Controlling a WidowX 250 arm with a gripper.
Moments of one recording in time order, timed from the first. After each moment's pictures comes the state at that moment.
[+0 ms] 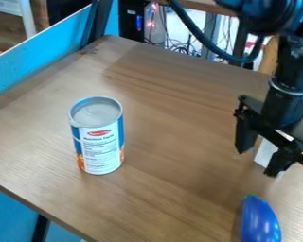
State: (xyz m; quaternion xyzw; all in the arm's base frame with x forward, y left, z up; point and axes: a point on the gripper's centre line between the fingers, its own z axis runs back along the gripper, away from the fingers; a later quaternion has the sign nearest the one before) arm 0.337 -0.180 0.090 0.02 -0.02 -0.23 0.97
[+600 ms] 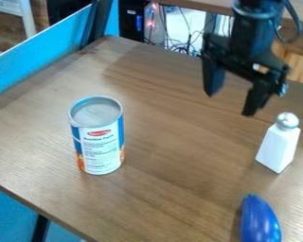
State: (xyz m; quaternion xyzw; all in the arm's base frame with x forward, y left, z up) arm 0.339 -0.129 0.157 0.02 -0.07 -0.14 0.99
